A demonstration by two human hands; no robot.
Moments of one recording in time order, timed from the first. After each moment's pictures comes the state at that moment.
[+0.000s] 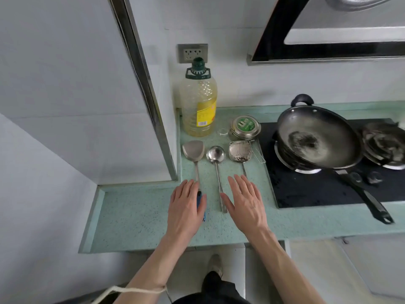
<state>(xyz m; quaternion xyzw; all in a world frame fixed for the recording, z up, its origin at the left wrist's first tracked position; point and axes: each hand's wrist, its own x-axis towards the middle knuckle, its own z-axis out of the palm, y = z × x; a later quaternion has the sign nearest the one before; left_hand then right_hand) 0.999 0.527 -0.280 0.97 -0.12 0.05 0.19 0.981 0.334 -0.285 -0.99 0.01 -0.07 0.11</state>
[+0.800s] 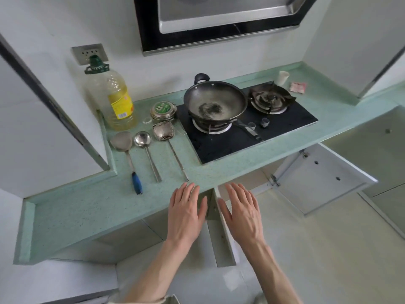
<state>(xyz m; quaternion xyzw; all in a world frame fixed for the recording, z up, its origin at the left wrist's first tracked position) 0.795 0.389 -0.264 0.93 -0.30 0.05 0.20 0.703 0.235 -0.265 -0.96 0.21 -0.16 0.12</state>
